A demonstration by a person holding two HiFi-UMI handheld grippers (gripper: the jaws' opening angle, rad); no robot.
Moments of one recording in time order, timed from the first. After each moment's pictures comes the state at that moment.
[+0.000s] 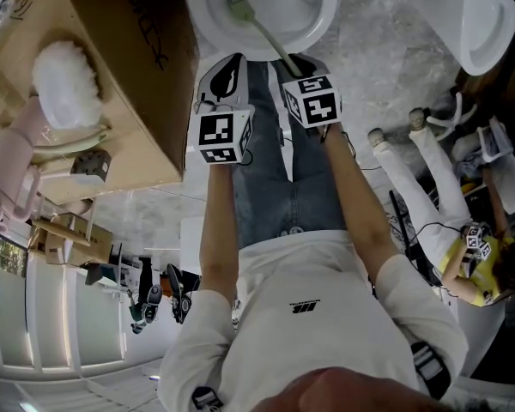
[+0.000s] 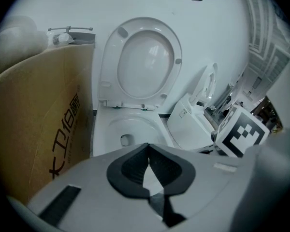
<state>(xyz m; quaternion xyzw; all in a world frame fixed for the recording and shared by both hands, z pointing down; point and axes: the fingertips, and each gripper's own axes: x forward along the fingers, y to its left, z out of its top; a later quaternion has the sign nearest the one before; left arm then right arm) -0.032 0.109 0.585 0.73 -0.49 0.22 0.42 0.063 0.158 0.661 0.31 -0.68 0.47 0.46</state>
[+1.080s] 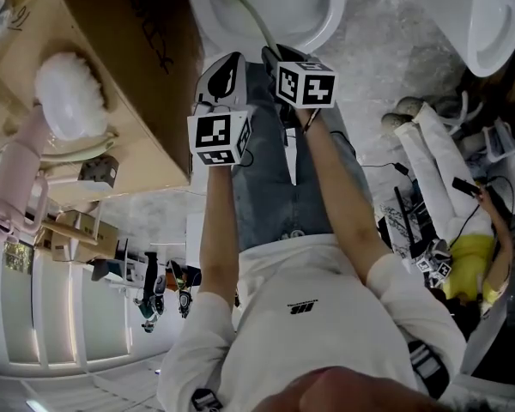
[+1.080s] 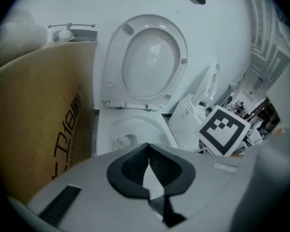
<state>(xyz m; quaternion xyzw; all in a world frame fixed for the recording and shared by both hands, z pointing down) -0.047 0.096 0.593 0.73 -0.49 0.22 0.43 0.021 0.131 0.685 0.38 -0.61 0.60 0.35</state>
